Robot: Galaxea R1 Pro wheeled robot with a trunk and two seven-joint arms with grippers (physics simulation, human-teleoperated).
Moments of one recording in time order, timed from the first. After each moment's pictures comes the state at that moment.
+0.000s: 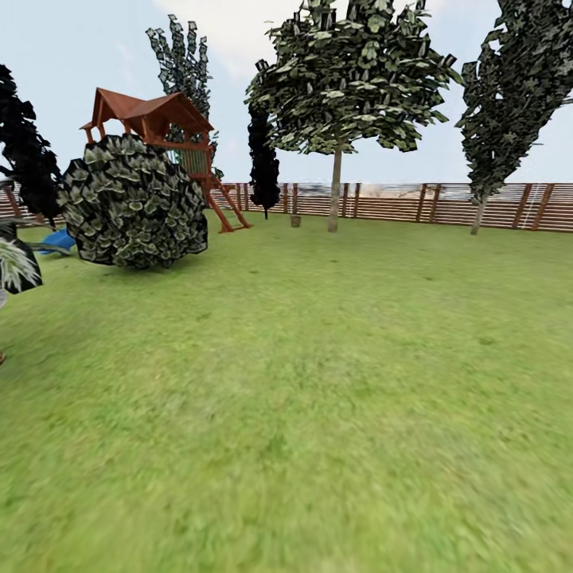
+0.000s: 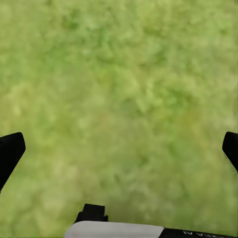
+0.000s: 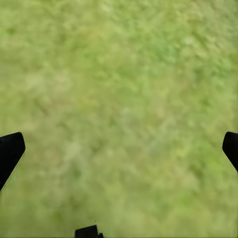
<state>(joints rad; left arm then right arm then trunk) 0.00 -0.01 0.00 -0.38 0.15 -0.33 0.01 -0.22 -0.03 -0.02 0.02 -0.05 -0.54 -0.18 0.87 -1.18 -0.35</state>
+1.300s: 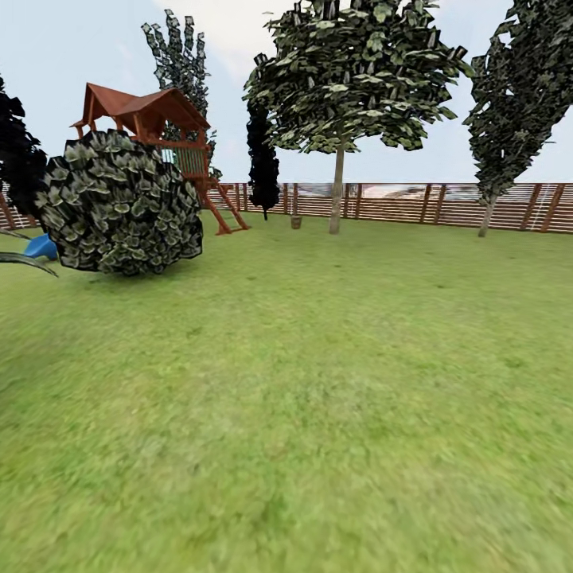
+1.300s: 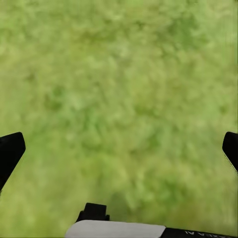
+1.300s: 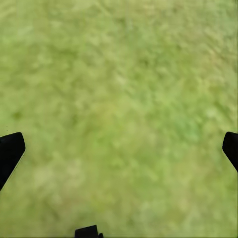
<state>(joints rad) 0.00 -0.01 0.00 -0.38 0.15 -0.33 0.01 -0.22 -0.03 -0.02 0.02 -0.05 -0.54 -0.18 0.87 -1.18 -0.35</state>
